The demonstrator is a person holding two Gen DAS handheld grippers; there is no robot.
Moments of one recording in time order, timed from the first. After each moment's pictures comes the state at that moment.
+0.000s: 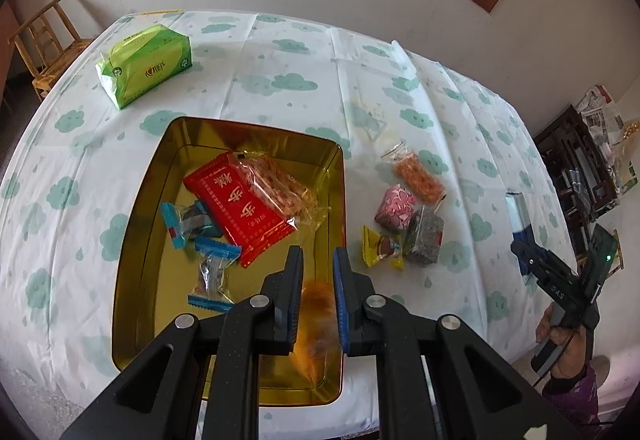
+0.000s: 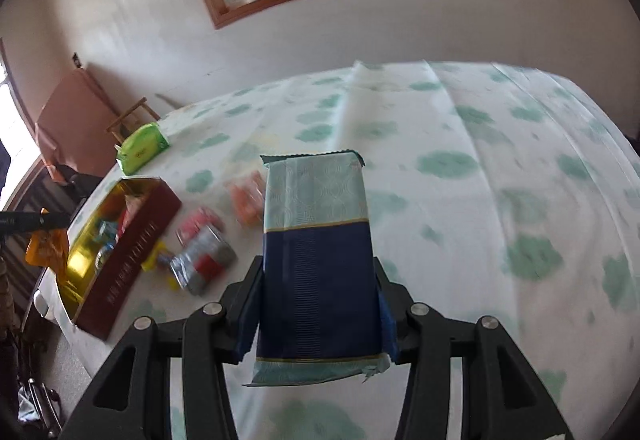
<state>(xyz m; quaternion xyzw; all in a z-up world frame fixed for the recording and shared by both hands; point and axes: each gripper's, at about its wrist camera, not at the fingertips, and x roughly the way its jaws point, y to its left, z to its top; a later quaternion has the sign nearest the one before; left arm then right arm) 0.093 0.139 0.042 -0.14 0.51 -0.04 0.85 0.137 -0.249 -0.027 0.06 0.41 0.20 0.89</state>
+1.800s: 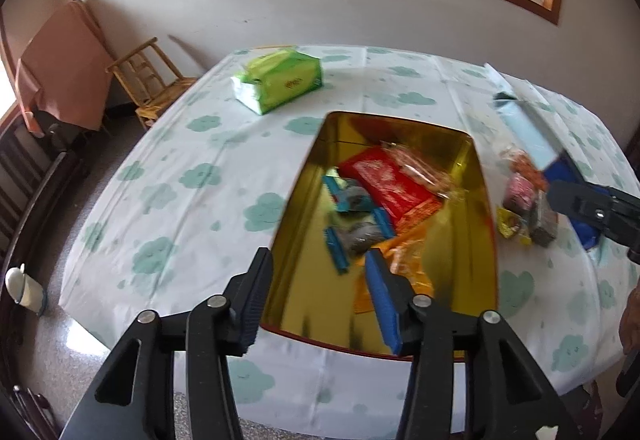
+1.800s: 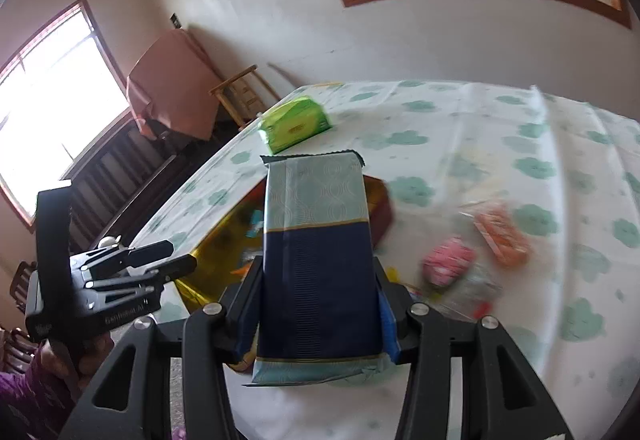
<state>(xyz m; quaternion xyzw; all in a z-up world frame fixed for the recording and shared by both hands) 0.011 0.180 0.023 -0.04 0.43 0.15 0.89 0.107 -0.037 0.028 0.03 0.40 0.40 0.82</state>
